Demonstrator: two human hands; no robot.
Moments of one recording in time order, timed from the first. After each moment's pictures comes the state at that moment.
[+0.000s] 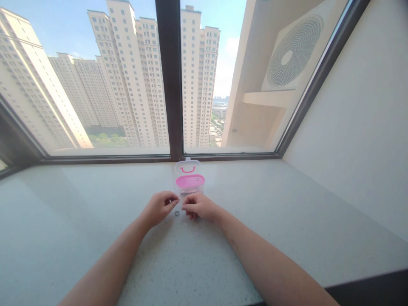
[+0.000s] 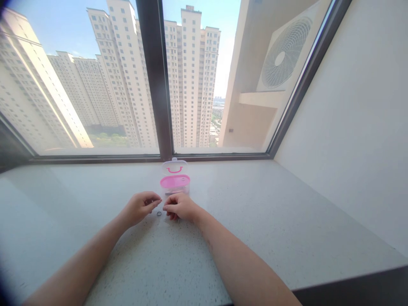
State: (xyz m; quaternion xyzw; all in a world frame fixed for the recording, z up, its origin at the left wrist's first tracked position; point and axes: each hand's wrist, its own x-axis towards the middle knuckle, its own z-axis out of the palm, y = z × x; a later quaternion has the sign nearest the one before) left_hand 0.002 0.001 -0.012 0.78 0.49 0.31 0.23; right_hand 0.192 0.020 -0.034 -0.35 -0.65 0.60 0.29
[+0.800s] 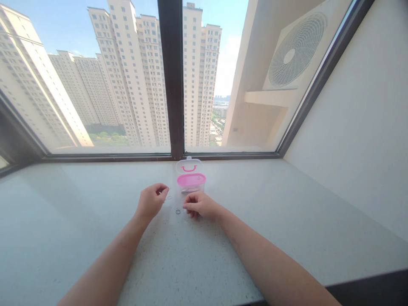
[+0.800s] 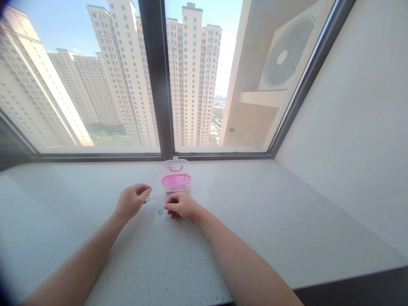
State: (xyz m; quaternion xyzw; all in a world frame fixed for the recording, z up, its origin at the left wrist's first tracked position) left_hand -0.010 0.009 -0.006 0.67 0.63 0.37 0.14; right_hand 0.192 0.018 -0.033 -0.35 -0.66 0.60 0.29
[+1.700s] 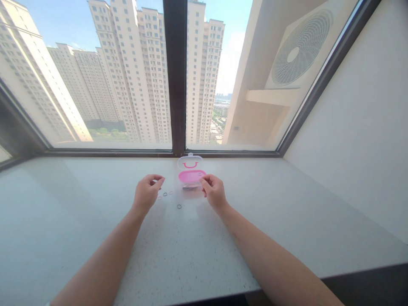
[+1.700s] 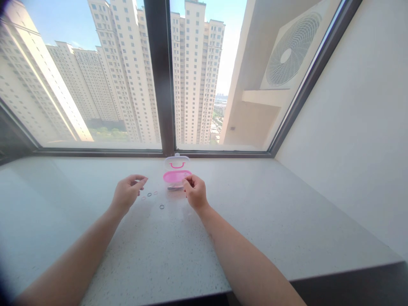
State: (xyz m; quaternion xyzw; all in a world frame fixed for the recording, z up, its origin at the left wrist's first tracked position) left_hand -0.016 0.007 0.004 0.55 0.63 0.49 0.24; right_hand 0.204 0.020 -0.023 -0.43 -0.56 0.40 0.58
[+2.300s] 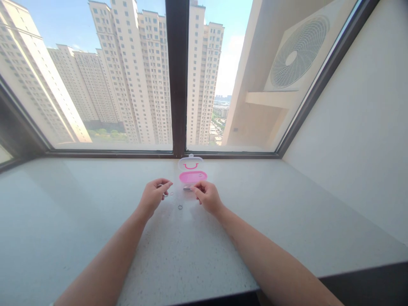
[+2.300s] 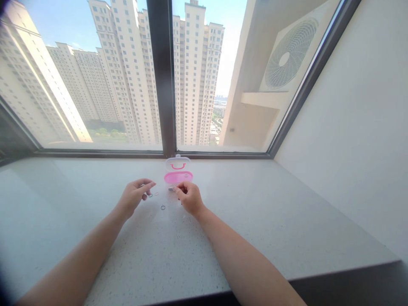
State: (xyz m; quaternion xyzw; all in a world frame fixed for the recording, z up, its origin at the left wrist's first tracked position) left_hand -0.005 0.002 0.004 0.56 0.57 0.48 0.37; right_hand 0.193 0.012 -0.026 -0.41 -0.65 0.40 0.50
